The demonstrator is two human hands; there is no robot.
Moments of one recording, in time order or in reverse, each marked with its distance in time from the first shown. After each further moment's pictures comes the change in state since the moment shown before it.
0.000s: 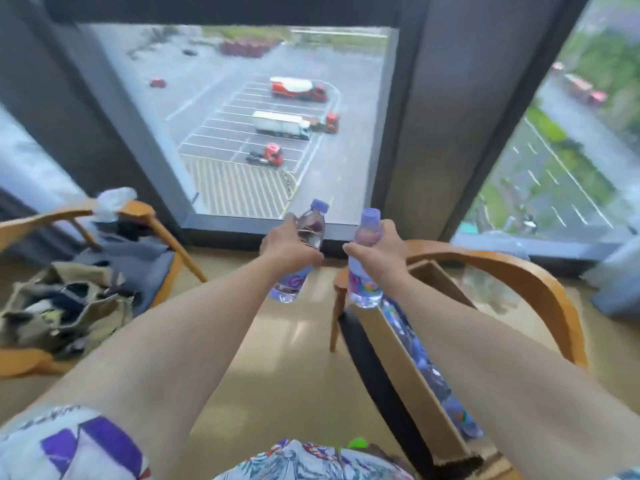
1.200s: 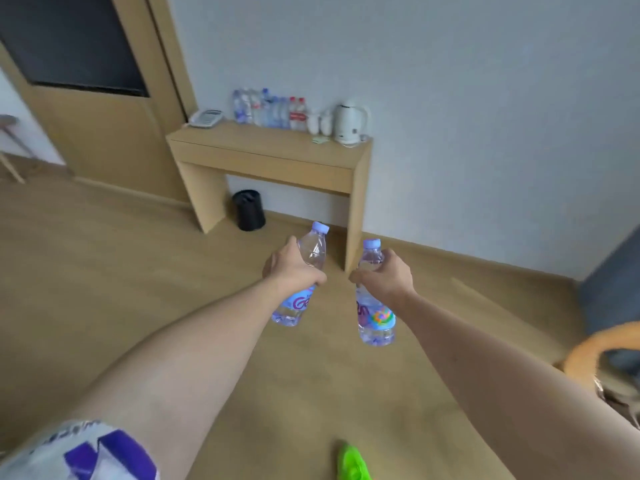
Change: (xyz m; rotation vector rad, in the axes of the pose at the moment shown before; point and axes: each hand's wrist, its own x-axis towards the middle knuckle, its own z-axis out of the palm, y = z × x) left_hand -0.605 -0.697 -0.387 -0.319 1.134 -1.449; right_hand -0.732 -0.276 0.716 -0.311 -1.640 -0.898
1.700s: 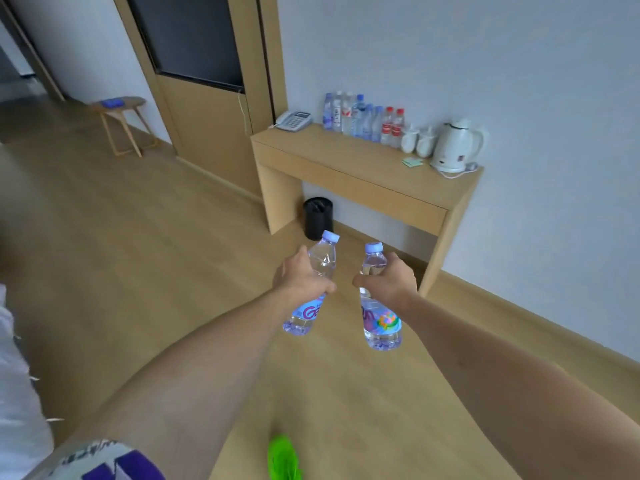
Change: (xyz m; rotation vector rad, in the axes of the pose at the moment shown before) left_hand 0.220 -0.031 -0.069 -0.009 0.154 -0.236; right_hand 0.234 -0.135 0.129 -0.067 -0.290 -0.135
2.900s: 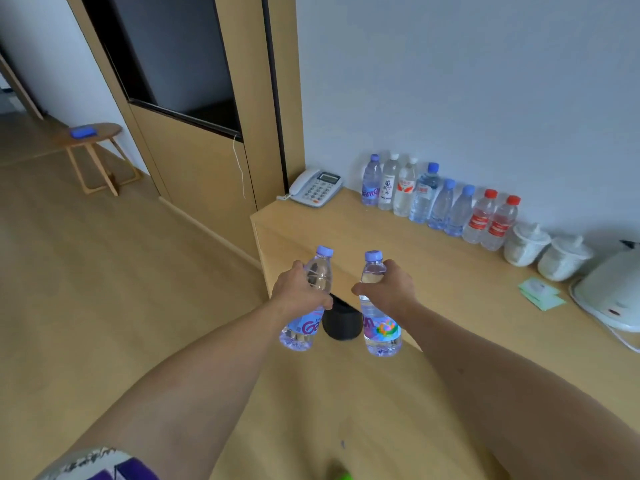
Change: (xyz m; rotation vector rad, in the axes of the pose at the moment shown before) left_hand 0.764 -0.010 -0.100 -0.199 -0.137 -0.035; right_hand 0.692 -0.271 0.199 0.016 -0.018 -0.006
